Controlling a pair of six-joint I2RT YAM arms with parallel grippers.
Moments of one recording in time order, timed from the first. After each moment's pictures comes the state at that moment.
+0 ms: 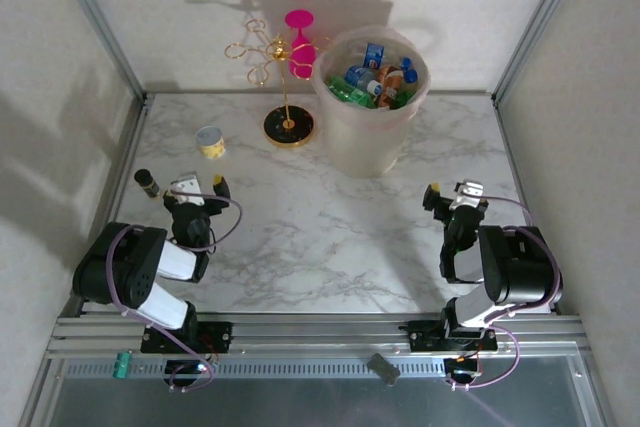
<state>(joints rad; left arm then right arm) -0.10 1.54 0.19 1.23 -0.32 -0.15 0.01 1.54 0.13 1.17 0.16 0.12</state>
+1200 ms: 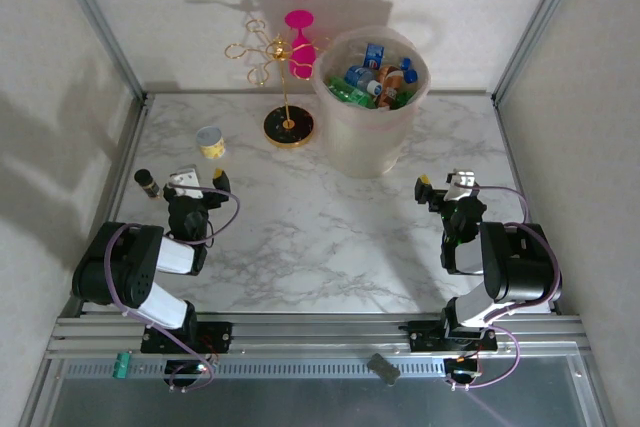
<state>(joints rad) -0.06 1.54 0.22 1.19 -0.22 -0.16 -0.01 1.54 0.21 1.18 -0.05 0.06</state>
